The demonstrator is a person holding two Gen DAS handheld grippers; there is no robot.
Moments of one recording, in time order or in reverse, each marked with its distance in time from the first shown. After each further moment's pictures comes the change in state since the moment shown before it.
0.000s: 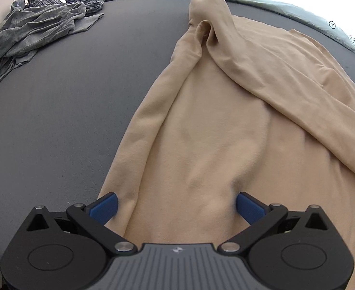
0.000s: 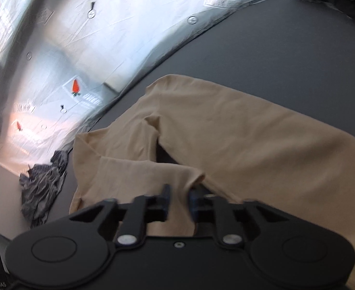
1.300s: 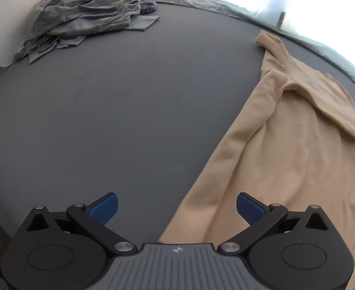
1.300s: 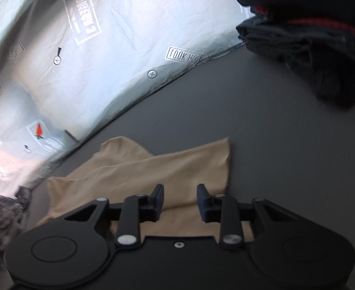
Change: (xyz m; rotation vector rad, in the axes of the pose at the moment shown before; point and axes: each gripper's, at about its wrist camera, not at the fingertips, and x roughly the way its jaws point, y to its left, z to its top) left arm -0.042 0.093 -0.006 -0.184 -0.002 0.025; right arm -0.031 -0.034 0.040 0.073 -0.195 -0.127
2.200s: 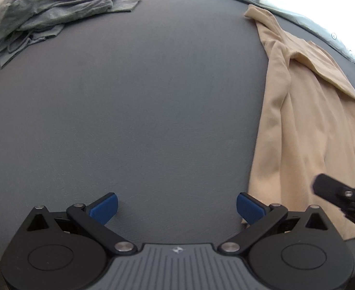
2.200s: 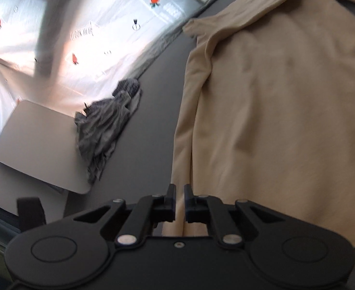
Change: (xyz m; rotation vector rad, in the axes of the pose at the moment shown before) left arm 0.033 0.084 0.004 0.194 0.080 -0.161; right arm 0.012 0.221 -0.230 -0.002 0.452 0.353
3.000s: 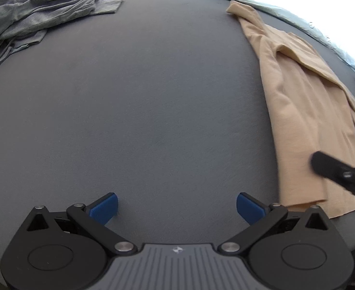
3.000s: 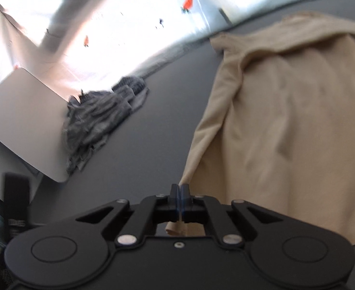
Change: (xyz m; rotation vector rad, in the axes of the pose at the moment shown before) left arm 0.000 0.025 0.007 0.114 0.003 -0.108; right arm -0.012 0.063 -0.026 -0.200 -0.146 -0.098
